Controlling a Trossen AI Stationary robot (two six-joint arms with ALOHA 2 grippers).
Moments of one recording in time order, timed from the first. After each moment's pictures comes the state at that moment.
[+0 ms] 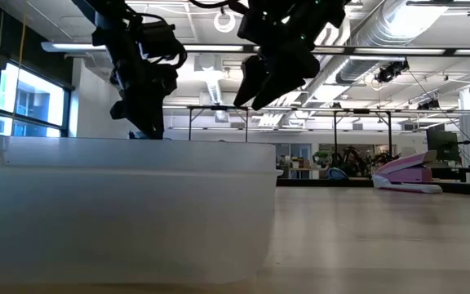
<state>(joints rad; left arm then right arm) 0.64 1.42 0.97 -0.71 0.14 -0.28 -0.13 1.72 1.33 -0.52 -0.07 -0.56</state>
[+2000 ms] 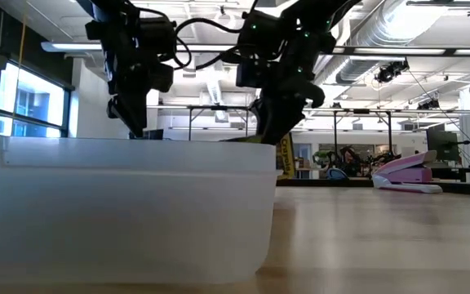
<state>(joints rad) 0.55 1.41 0.97 -0.84 0.26 -0.15 -0.15 1.86 1.33 -0.62 -0.12 -0.41</state>
